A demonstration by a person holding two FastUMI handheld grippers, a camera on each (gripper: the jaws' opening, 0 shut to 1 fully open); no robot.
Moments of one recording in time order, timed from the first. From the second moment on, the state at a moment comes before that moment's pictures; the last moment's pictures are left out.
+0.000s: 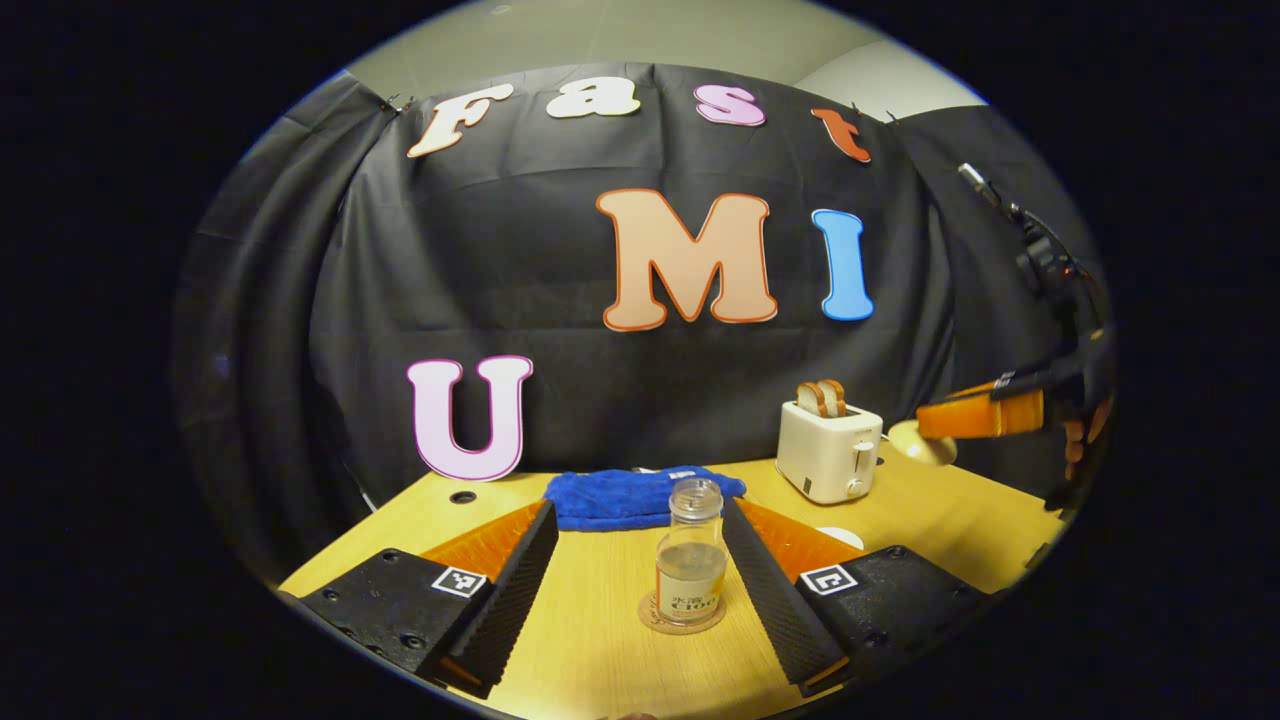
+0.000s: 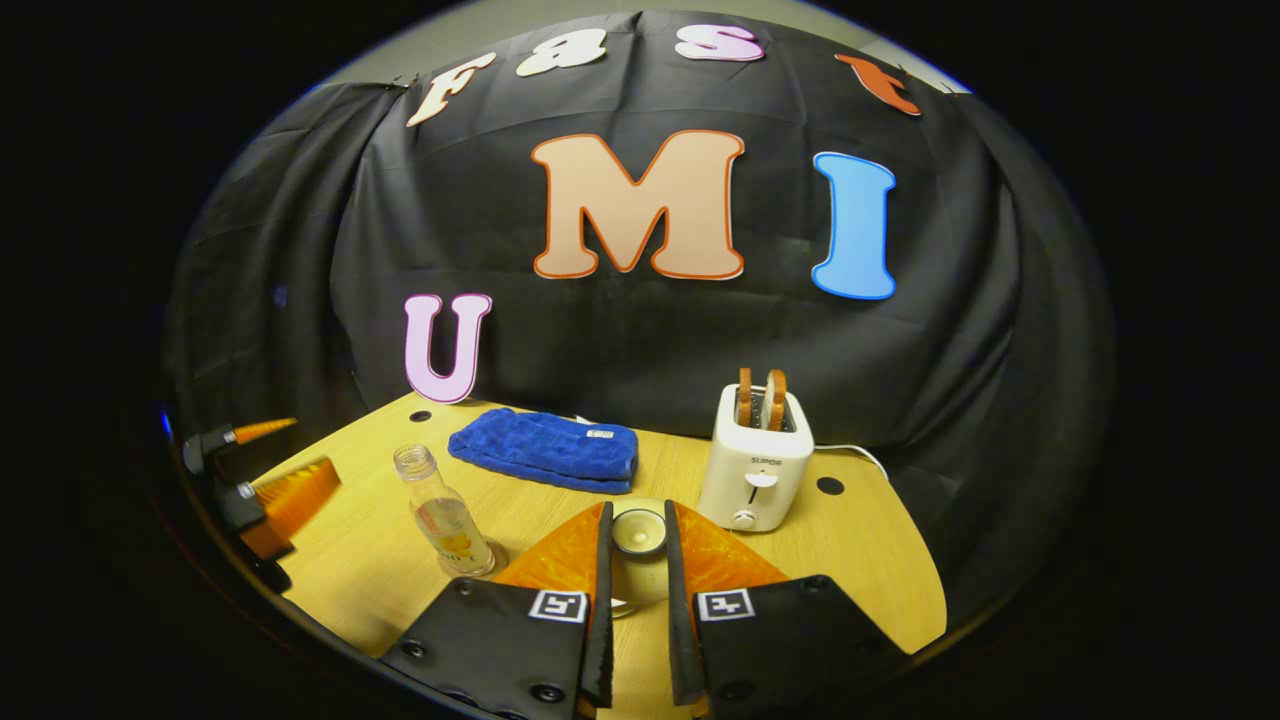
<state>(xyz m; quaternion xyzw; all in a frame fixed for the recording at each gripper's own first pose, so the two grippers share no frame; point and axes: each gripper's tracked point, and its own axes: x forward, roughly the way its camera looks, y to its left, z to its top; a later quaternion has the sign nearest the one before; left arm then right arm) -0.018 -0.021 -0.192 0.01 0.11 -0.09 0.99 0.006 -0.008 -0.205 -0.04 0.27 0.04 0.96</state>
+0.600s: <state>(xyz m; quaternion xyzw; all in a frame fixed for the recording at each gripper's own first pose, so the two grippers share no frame) 0.002 -0.050 -0.299 0.00 0.19 -0.12 0.97 -0.038 -0.048 -0.183 -0.03 0.28 -0.02 0.96</state>
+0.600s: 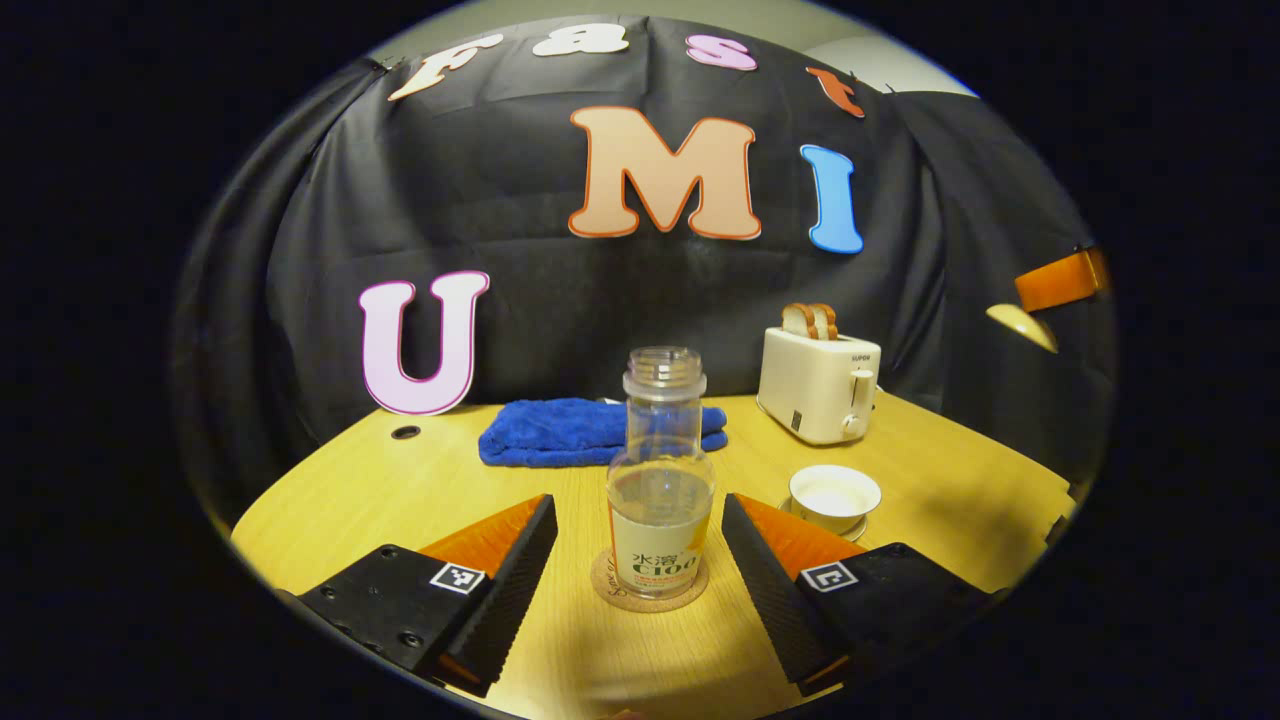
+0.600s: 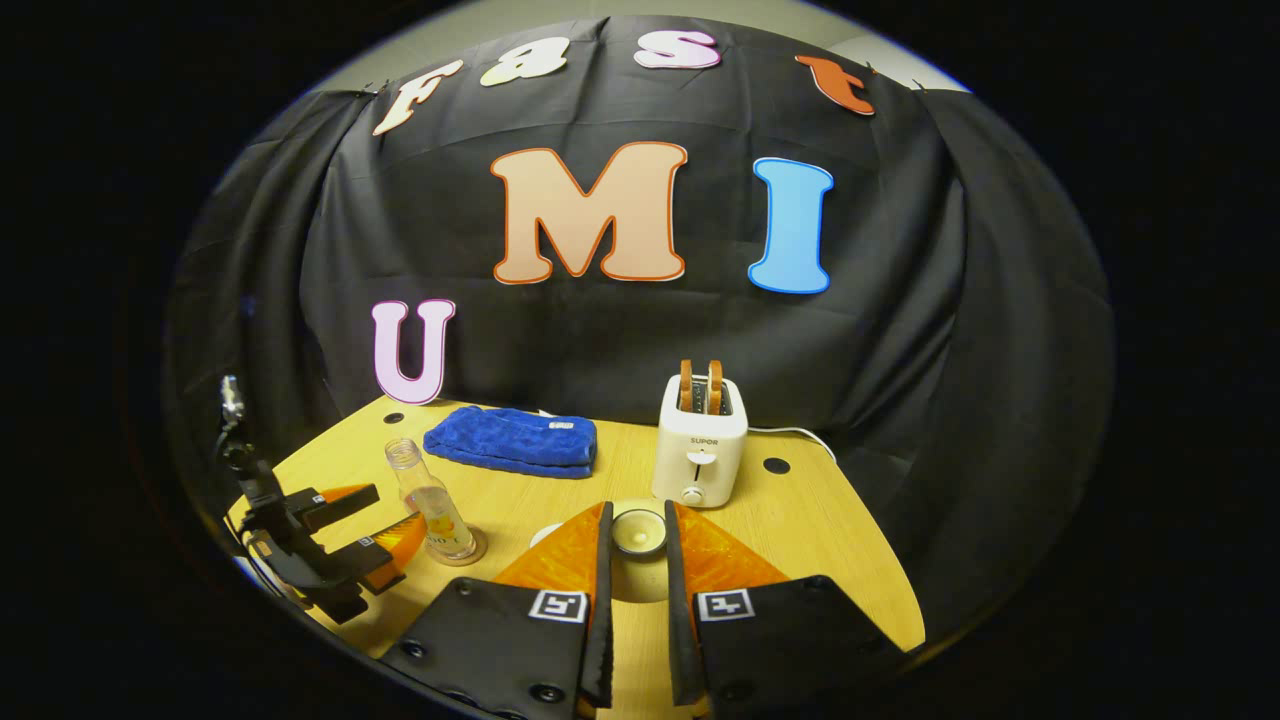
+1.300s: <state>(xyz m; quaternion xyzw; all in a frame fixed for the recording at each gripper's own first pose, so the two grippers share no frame) 0.030 -0.071 -0.335 0.05 0.21 -0.15 0.97 -0.059 -0.078 -0.187 -0.04 0.30 -0.05 0.95</state>
